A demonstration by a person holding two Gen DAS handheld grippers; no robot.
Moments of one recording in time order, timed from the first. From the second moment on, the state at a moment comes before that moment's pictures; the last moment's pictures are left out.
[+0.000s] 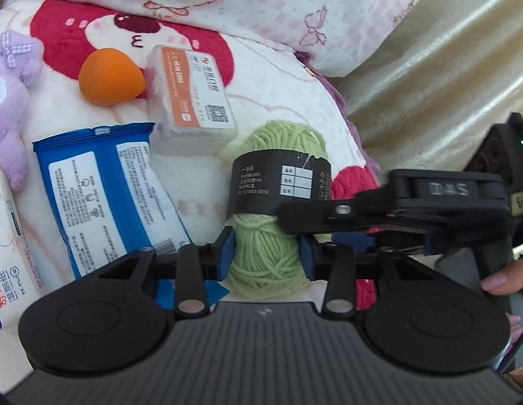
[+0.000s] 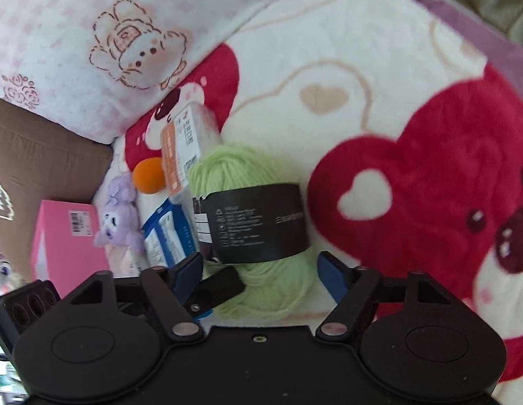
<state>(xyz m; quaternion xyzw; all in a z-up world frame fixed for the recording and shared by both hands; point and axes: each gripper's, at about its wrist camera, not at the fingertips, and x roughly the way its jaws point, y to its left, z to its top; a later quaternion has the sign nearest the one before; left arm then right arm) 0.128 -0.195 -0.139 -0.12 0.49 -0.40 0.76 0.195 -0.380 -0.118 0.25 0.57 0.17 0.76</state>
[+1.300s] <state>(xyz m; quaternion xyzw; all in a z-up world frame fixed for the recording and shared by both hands) 0.056 -0.100 -0.045 -0.07 0.46 -0.41 0.79 0.104 -0.298 -0.021 0.12 0.50 0.33 0.79</state>
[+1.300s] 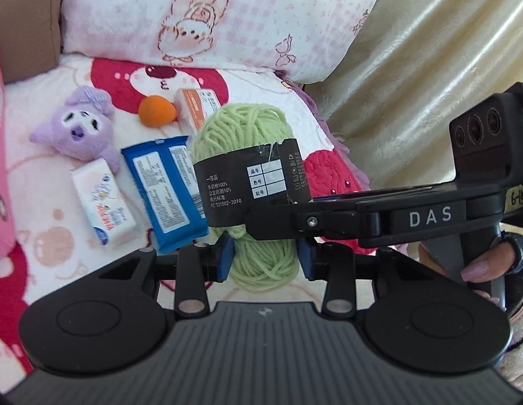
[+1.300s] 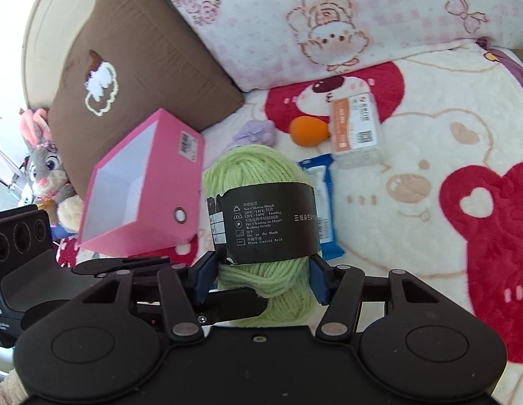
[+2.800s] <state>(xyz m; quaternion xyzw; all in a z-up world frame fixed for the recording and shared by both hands) 0.099 0.111 0.083 0.01 0.49 -0.20 0.85 0.101 -0.035 0.066 0.08 0.54 0.47 0.70</state>
